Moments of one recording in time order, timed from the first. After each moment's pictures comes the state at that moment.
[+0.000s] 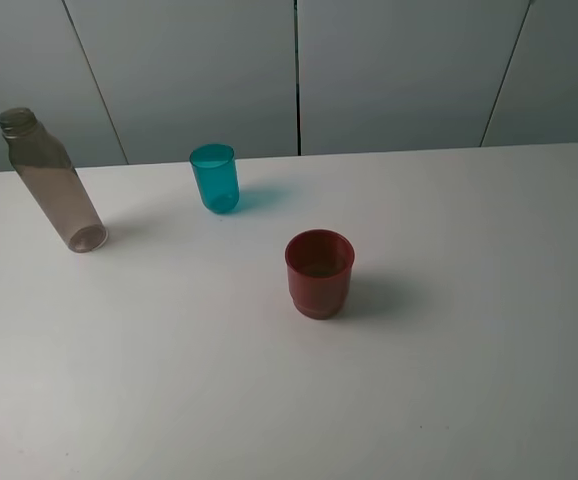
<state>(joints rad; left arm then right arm) -0.31 0.13 -0.76 0.02 1.22 0.01 -0.01 0.00 -0.50 0.09 1.10 -0.01</state>
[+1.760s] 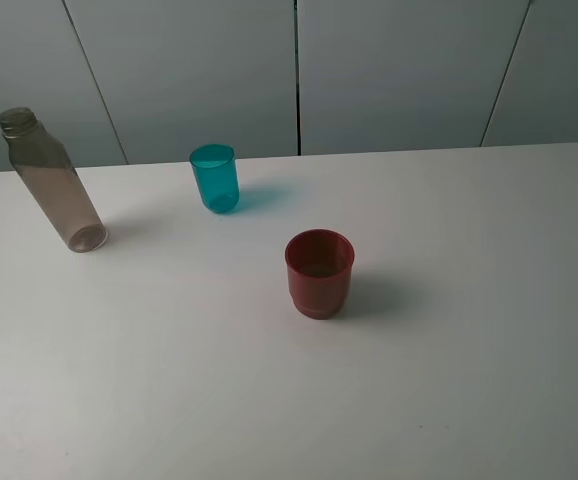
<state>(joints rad) 0.06 0.00 -0.52 -0.10 1.10 0.24 -0.01 0.00 -0.50 0.09 1.10 -0.01</state>
